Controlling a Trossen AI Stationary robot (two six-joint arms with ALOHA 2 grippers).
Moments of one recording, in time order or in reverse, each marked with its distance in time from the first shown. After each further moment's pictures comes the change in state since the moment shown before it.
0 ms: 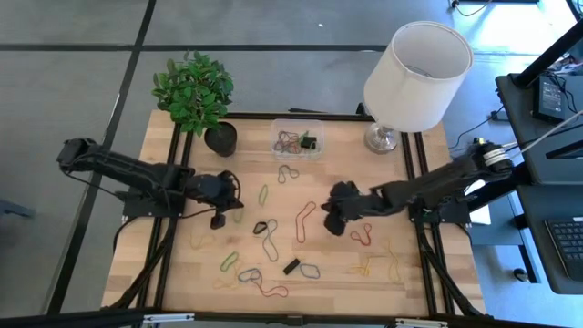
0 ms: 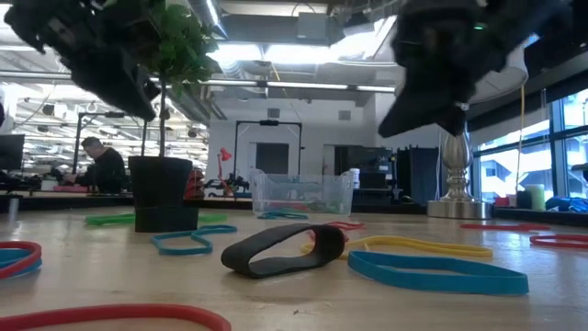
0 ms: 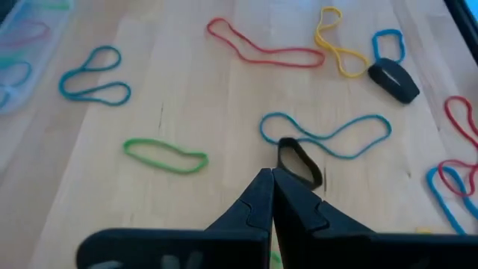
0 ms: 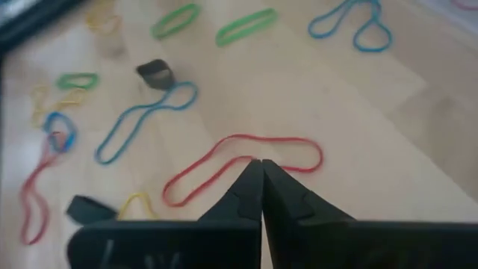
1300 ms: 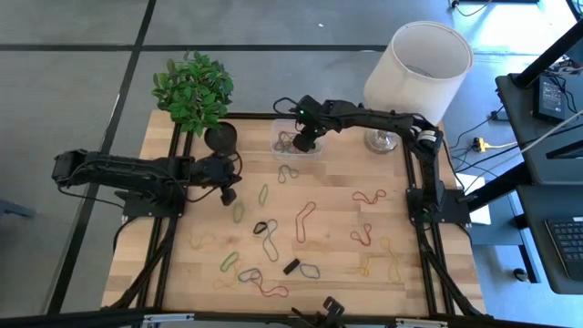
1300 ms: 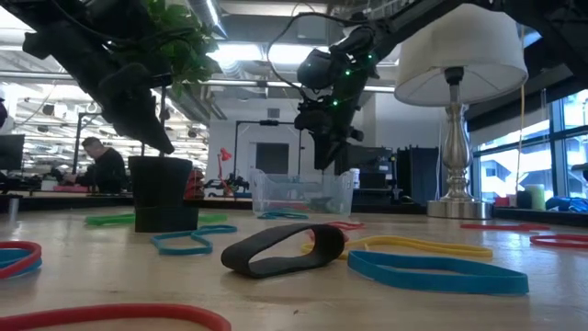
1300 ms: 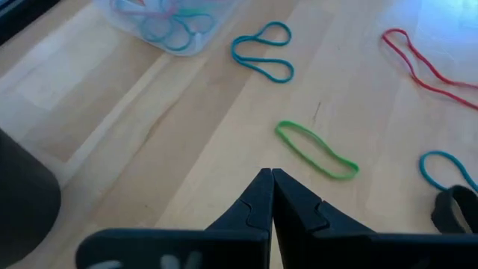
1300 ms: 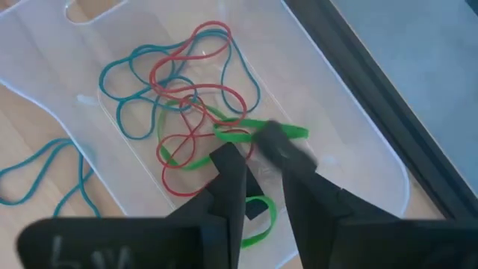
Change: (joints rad) left arm 0.296 -0.022 -0.084 0.018 -0.115 -0.086; right arm -0.755 0.626 0.907 -0.627 -0.219 -0.643
